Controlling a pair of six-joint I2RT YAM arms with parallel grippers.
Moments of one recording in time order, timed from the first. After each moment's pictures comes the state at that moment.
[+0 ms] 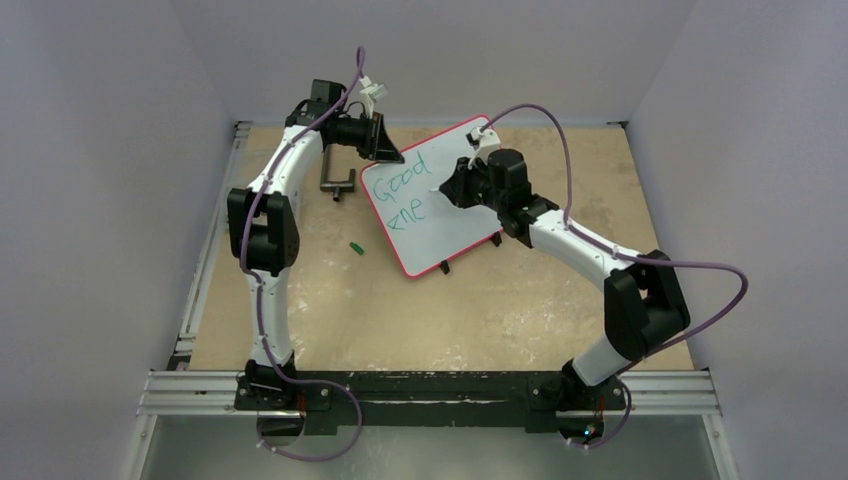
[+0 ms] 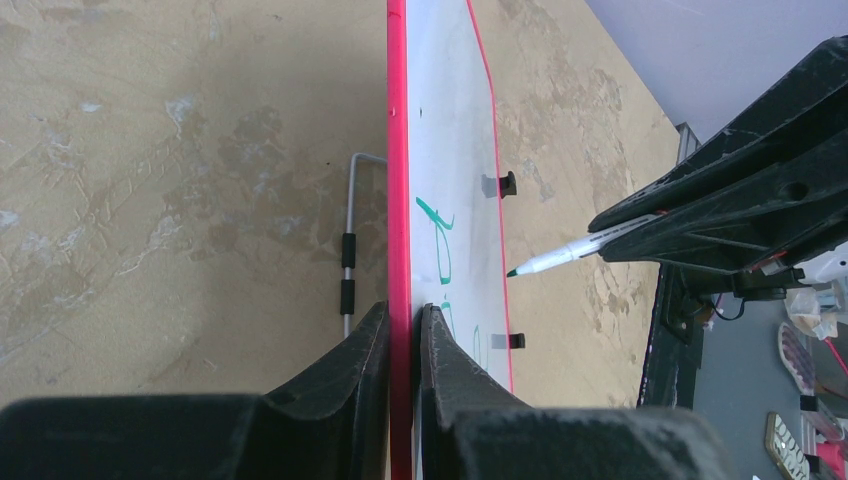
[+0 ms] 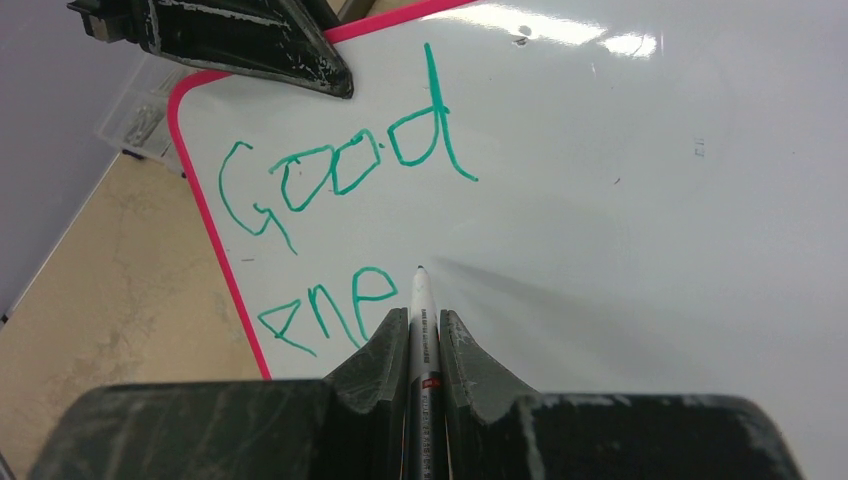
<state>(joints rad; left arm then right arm) -0.17 2.22 2.06 -0.65 1.03 0.08 0.50 1.57 1.10 0.12 -0.15 0.31</state>
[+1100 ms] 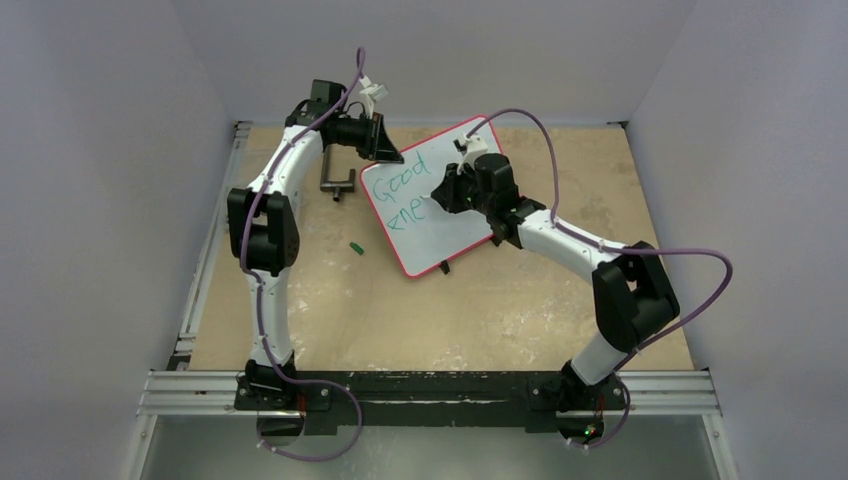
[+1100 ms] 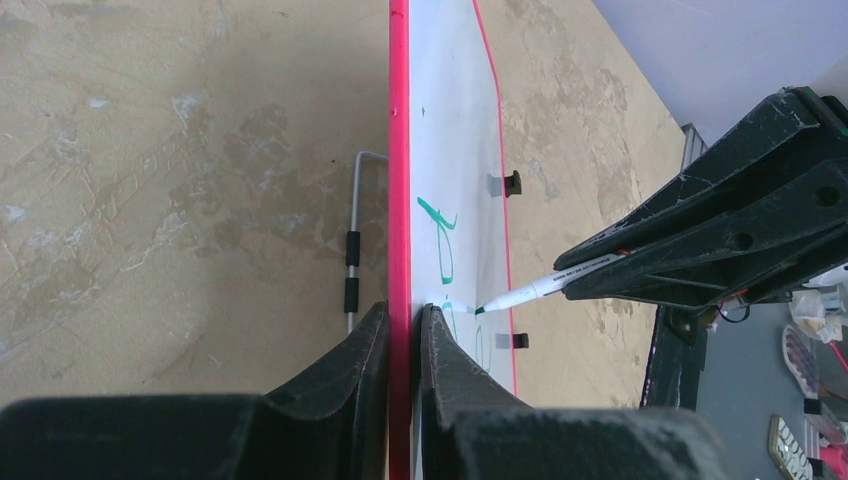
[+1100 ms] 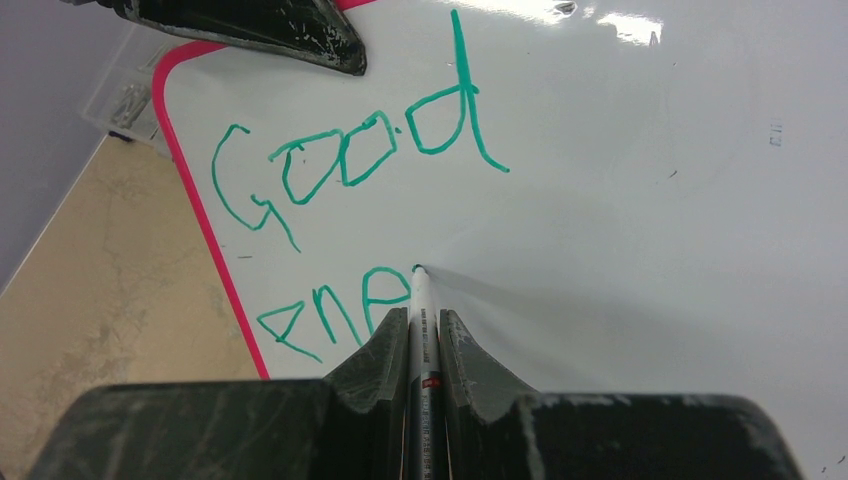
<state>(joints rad) -0.17 2.22 2.06 -0.65 1.02 0.08 0.55 1.64 1.13 0.13 -0.12 0.31</state>
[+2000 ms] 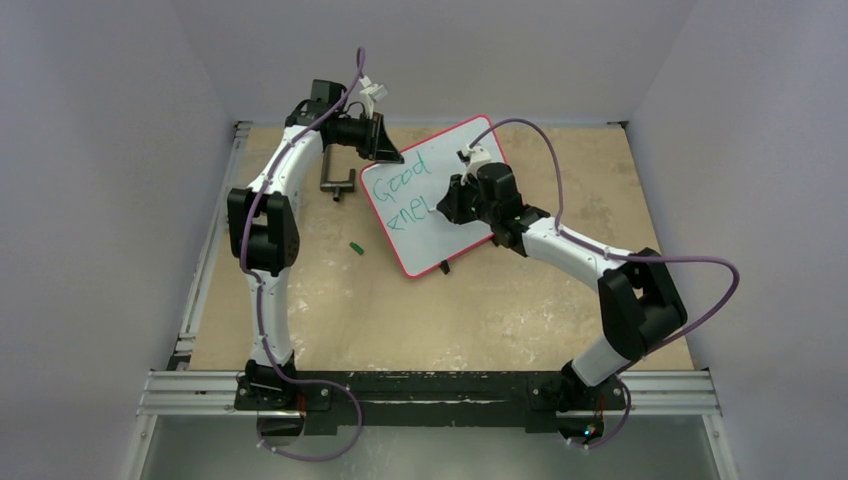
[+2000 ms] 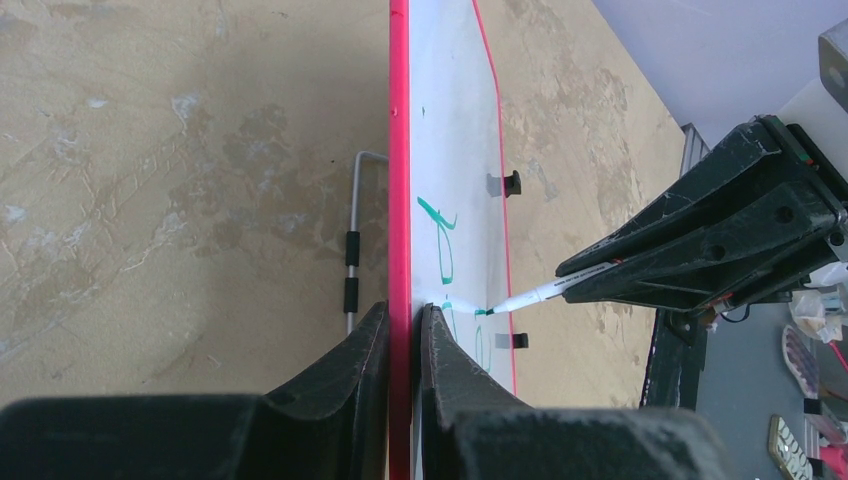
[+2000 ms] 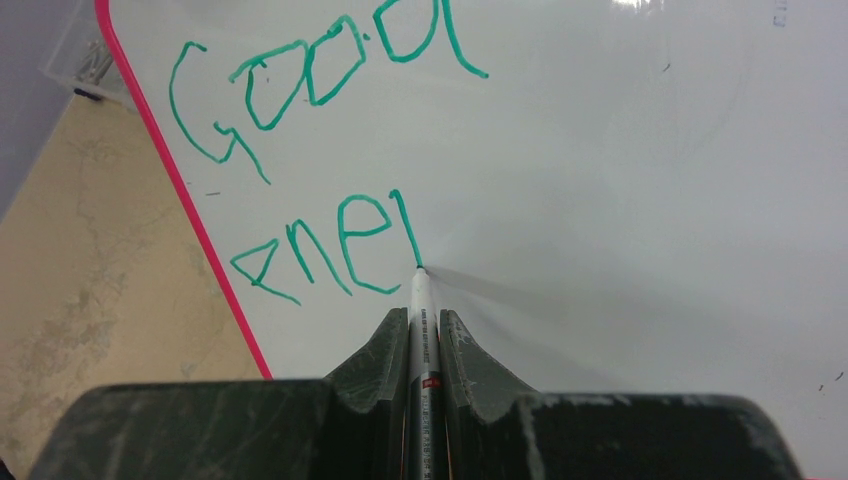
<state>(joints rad) -0.17 2.22 2.06 -0.65 1.02 0.08 0.55 1.58 1.03 0.10 -0.11 0.32</state>
